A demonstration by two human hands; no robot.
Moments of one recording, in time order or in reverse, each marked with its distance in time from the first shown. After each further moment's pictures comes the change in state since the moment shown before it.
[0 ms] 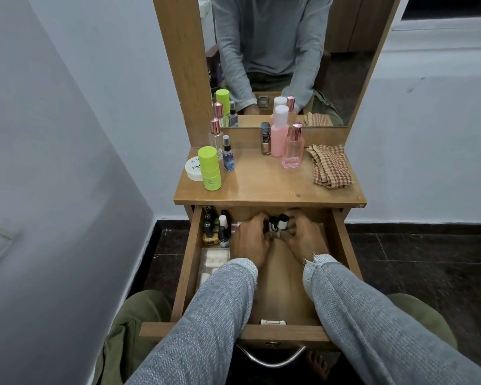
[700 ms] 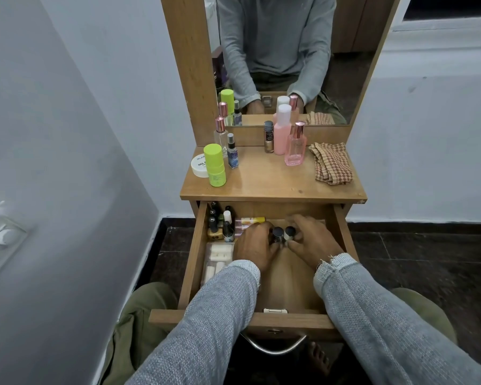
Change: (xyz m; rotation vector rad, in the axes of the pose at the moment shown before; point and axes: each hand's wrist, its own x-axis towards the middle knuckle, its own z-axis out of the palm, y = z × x) left_hand -0.018 0.001 -0.002 0.079 -0.123 0.039; right_hand -0.025 -0.005 -0.029 -0.278 -0.156 -0.209
